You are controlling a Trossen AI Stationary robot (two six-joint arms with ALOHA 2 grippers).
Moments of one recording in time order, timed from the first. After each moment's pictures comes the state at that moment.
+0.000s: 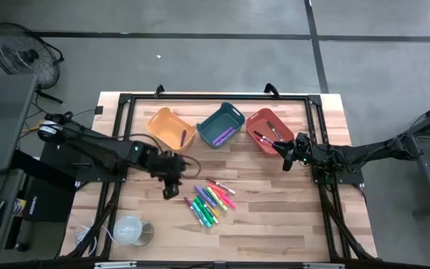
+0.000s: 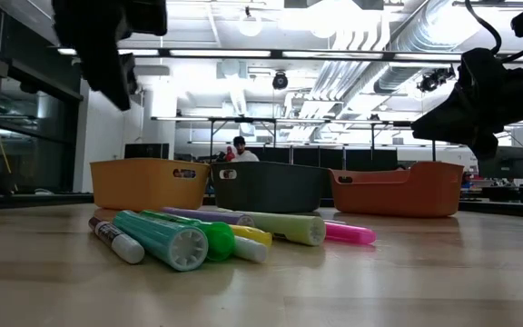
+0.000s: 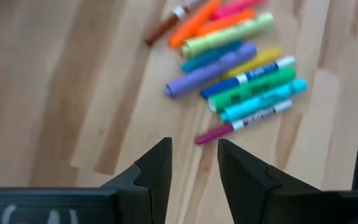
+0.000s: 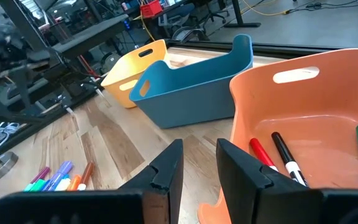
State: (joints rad) left arm -0.27 1.28 0.95 -0.68 -0.04 -0.58; right arm 0.10 0.35 0.01 0.09 0.54 0.58
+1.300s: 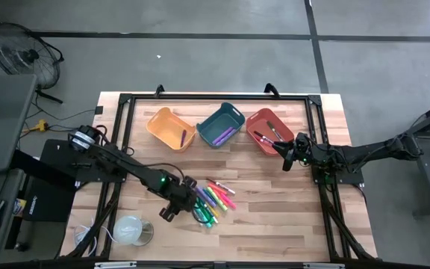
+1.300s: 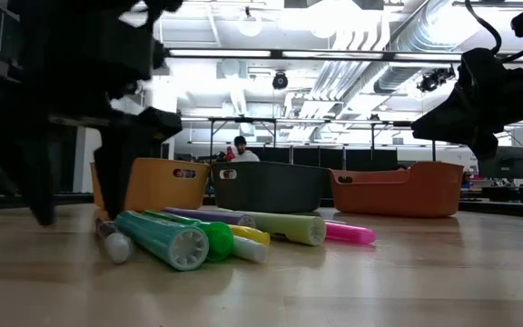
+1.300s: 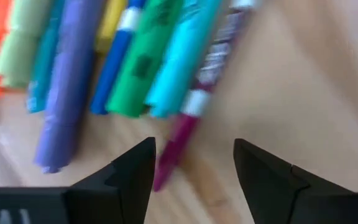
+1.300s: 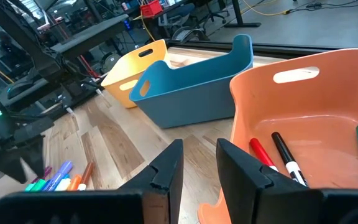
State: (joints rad) left arm -0.42 1.70 0.95 -0.42 -0.01 0.16; right arm 0.10 0.35 0.01 0.09 0.54 0.58
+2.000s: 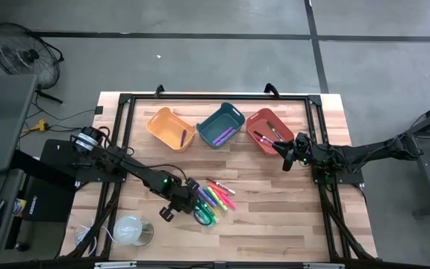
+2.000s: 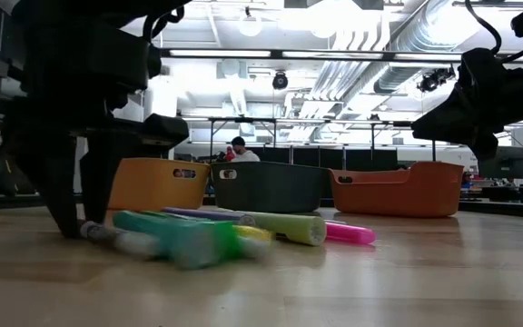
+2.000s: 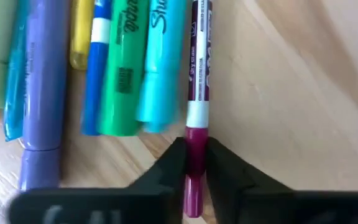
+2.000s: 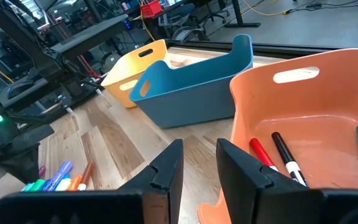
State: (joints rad) left arm -0.42 1.75 0.96 -0.41 0.04 0.26; right arm 0.10 0.35 0.01 0.09 0.54 0.58
